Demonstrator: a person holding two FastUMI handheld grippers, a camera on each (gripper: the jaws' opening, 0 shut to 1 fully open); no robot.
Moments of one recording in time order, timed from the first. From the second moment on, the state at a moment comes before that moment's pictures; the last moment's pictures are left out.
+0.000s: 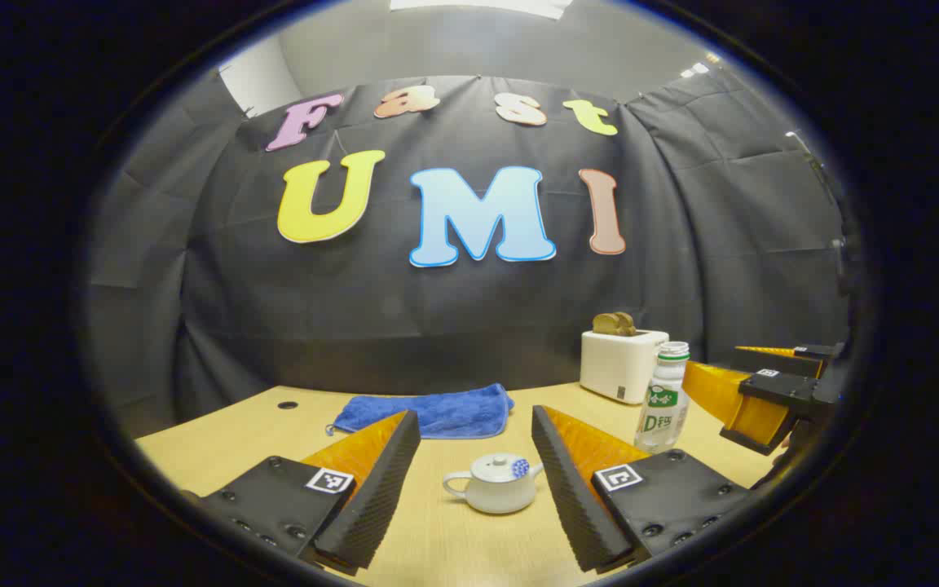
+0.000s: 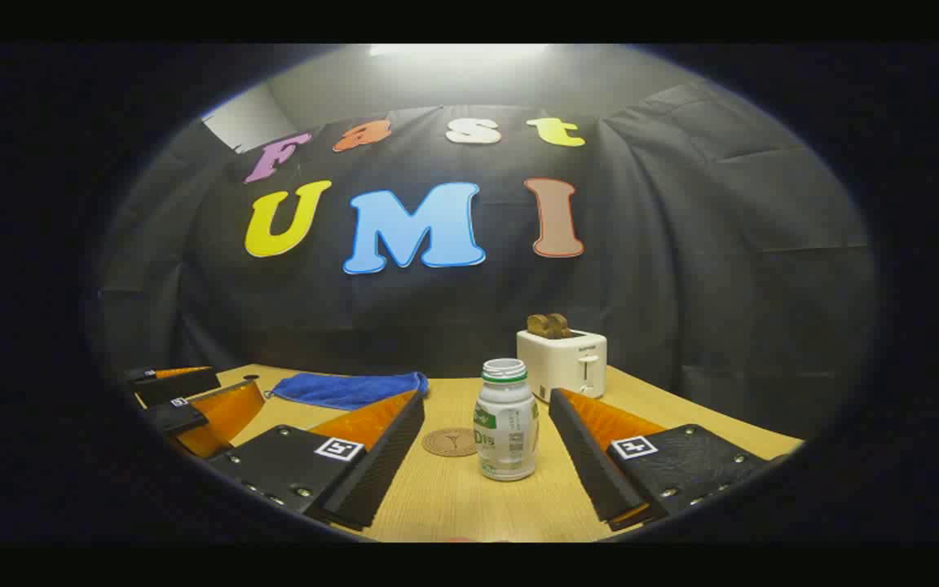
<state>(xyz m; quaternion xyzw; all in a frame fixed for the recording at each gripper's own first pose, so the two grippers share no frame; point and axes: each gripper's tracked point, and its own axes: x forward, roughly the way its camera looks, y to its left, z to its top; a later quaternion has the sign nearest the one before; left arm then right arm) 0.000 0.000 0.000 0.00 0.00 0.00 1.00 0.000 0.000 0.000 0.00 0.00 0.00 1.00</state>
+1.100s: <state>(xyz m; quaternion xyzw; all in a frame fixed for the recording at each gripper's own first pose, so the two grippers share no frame) 0.103 -0.023 -0.099 -0.01 0.10 -0.02 0.99 0.018 -0.011 -0.027 -0.01 0.02 0.01 1.00</state>
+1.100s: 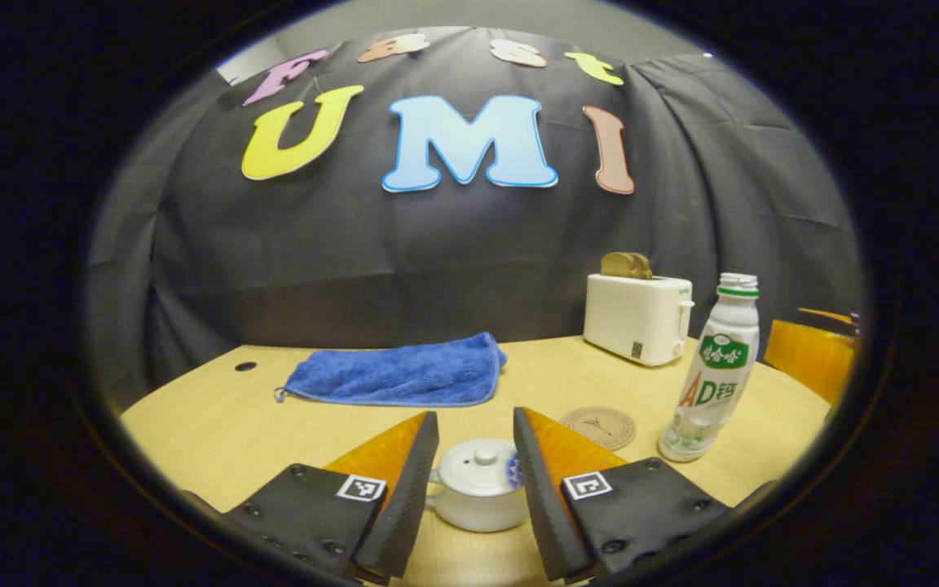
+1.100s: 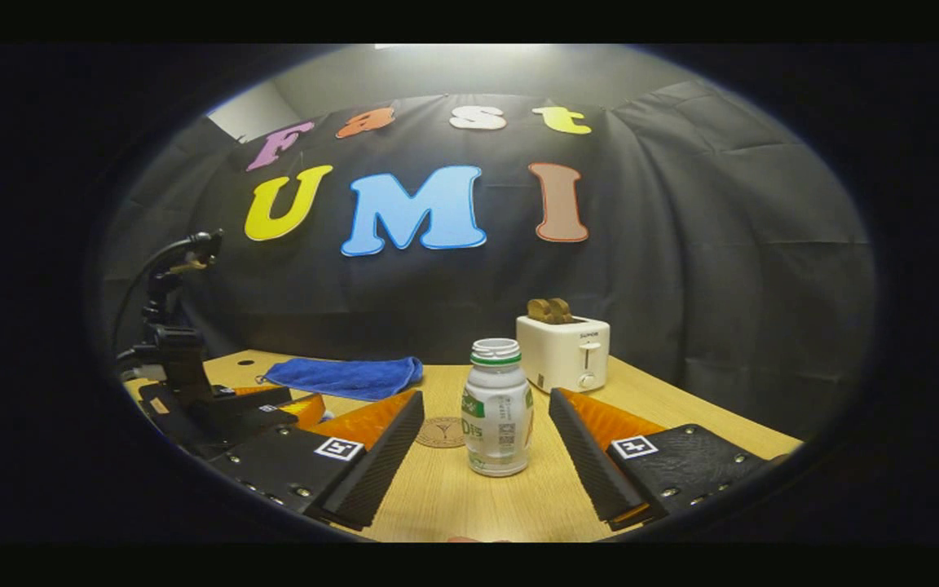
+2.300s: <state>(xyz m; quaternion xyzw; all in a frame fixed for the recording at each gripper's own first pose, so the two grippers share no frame) 0.098 -0.025 -0.071 0.02 0.09 -0.04 0.99 0.021 -0.006 -0.055 0.00 0.06 0.02 1.00</state>
